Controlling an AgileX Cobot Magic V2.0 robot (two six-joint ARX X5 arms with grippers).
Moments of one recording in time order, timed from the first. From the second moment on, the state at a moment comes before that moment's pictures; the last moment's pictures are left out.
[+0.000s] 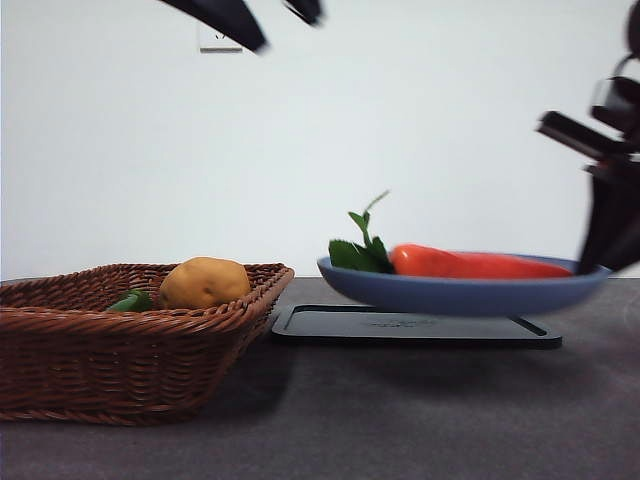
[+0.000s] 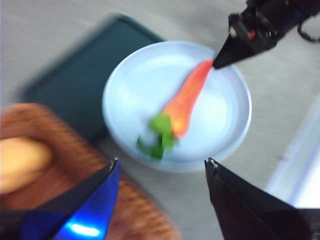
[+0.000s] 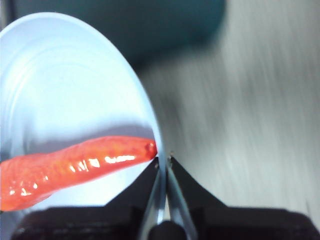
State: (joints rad) left arm -0.93 1.19 1.15 -0.67 -0.13 -0.06; right arm 0.15 1.36 0.82 -0.51 -0.36 0.38
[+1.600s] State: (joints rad) left arm -0.79 1.11 1.15 -0.25 -0.46 0.07; right arm 0.23 1.45 1.35 -0.80 -0.21 0.18
